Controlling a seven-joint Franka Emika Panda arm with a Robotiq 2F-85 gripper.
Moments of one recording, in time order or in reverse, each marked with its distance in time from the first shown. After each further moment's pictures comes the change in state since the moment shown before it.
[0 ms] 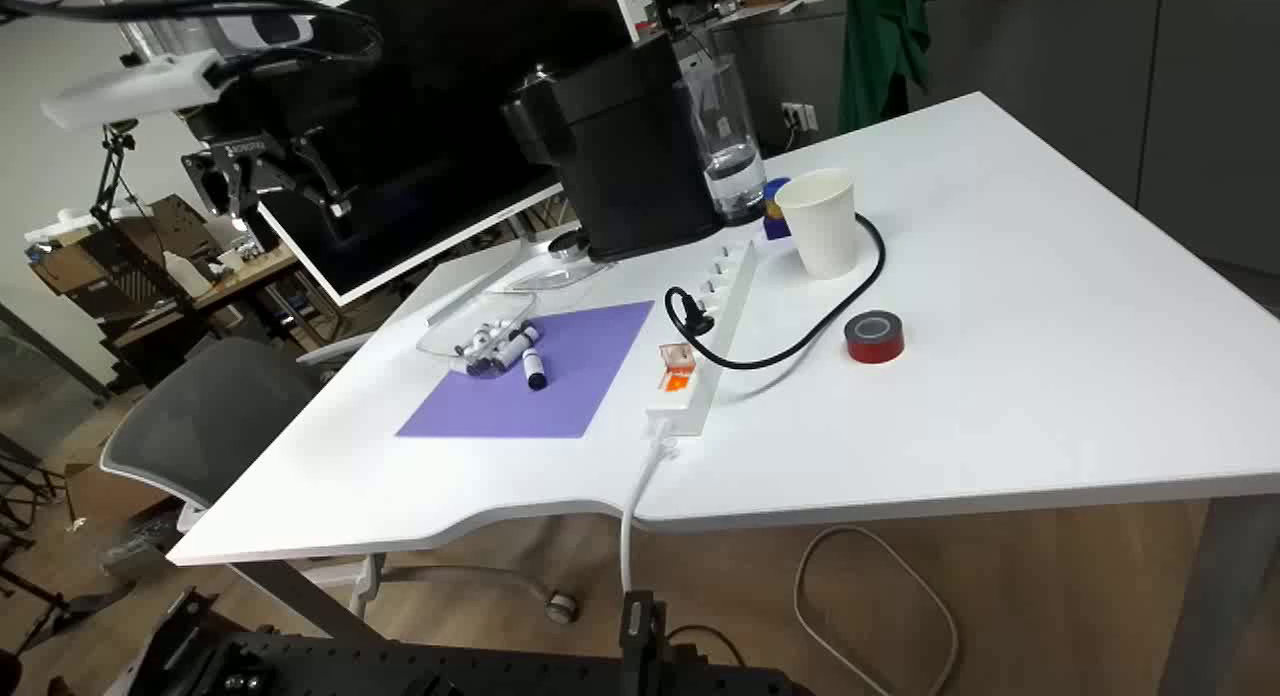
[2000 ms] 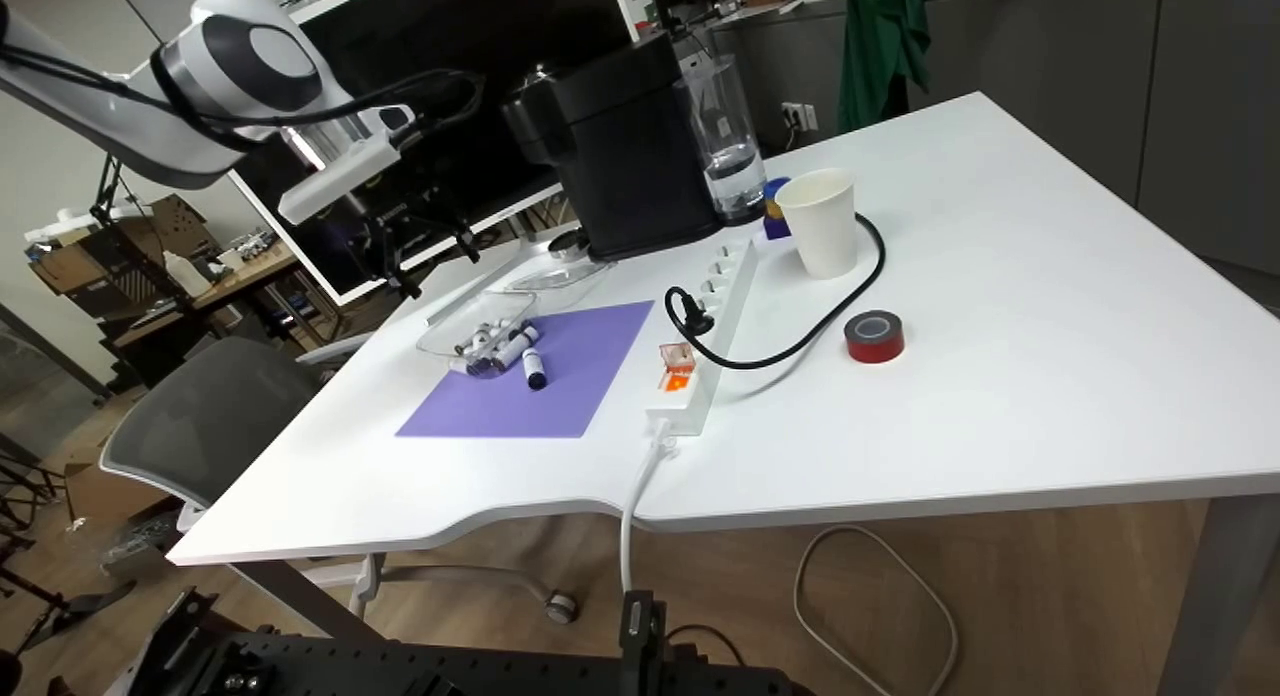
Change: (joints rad) arm -0.027 0.514 0.080 0.294 -0.448 0.235 0.067
